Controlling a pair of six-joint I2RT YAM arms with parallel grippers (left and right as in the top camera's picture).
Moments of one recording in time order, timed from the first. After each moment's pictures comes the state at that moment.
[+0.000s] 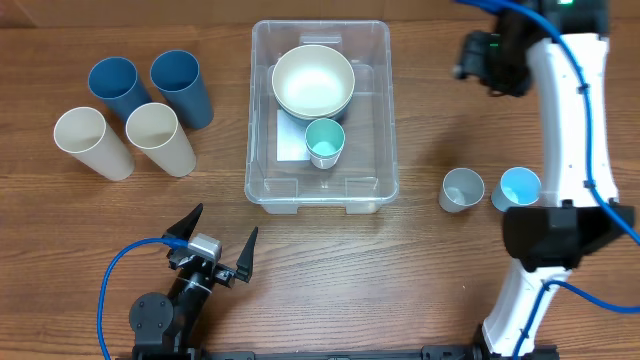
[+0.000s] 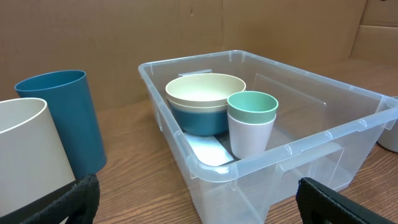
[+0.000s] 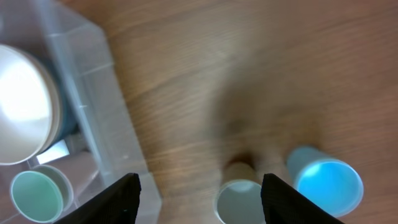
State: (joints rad) left arm 0.00 0.01 0.01 -0.05 0.40 0.06; right arm -0.01 2.10 2.45 -1.64 -0.02 0.34
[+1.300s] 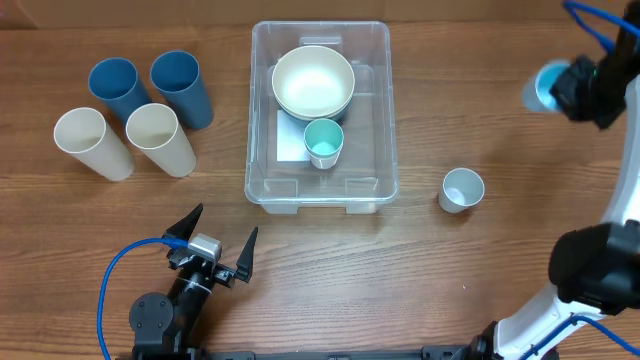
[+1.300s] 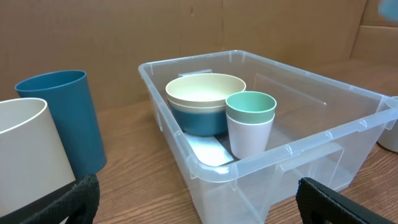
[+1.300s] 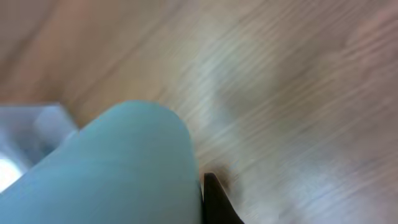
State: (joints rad) left arm 0.00 0.01 0.01 -0.05 0.40 0.06; right arm -0.29 1.92 2.14 -1.44 -0.10 0.42
